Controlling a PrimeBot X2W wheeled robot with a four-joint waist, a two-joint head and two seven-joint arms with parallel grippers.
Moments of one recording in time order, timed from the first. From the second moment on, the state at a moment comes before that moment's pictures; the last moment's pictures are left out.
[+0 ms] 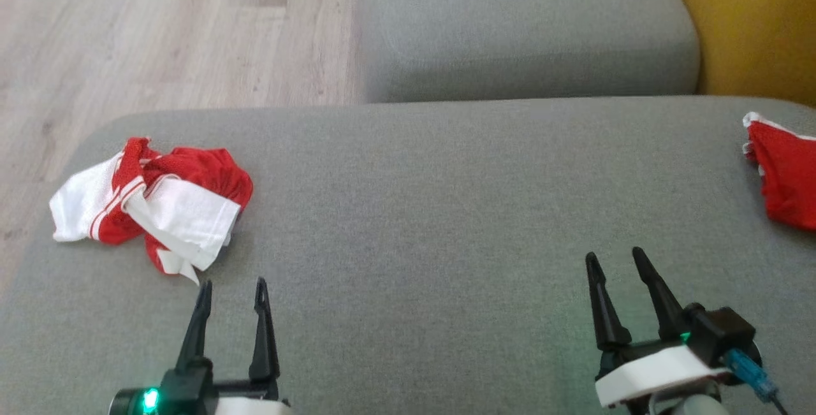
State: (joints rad) left arm 0.10 0.05 -0.16 0.15 -0.11 0.10 -0.26; right arm 0.05 -0.06 0.13 0.26 0.21 0.13 -0.25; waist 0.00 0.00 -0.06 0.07
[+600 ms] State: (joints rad) left arm 0.11 0.05 -0.15 0.17 -0.11 0.10 -0.26; right arm 0.06 -0.05 0.13 0.25 0.20 0.13 -0.25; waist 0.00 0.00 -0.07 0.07
